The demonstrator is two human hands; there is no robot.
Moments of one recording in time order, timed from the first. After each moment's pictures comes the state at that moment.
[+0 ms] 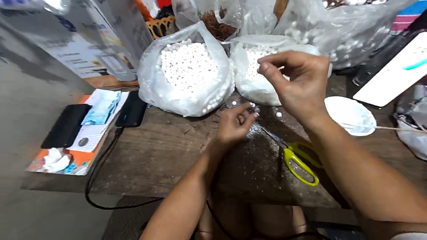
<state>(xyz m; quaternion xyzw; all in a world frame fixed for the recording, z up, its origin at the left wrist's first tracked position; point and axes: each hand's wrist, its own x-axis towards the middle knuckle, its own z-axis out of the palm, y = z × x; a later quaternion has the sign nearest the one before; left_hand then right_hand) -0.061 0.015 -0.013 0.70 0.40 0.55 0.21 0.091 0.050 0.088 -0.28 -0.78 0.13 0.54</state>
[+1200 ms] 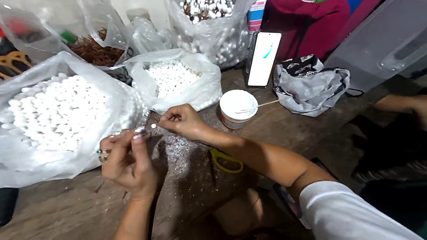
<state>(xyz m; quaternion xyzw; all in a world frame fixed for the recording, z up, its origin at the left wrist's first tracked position) -0.057 0.006 -0.004 0.66 0.33 0.68 0.01 0.096 0.043 0.032 -0.40 -0.67 0.44 0.45</state>
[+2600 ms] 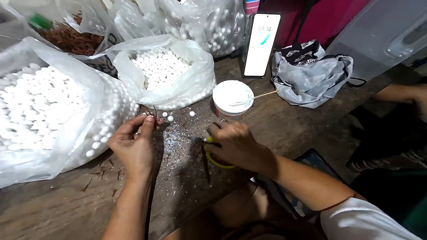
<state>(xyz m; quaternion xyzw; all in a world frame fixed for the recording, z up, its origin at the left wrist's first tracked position) -0.032 0.016 0.000 0.56 0.43 0.65 0.30 0.168 -0.058 0.042 -0.61 -0.77 0.11 0.15</state>
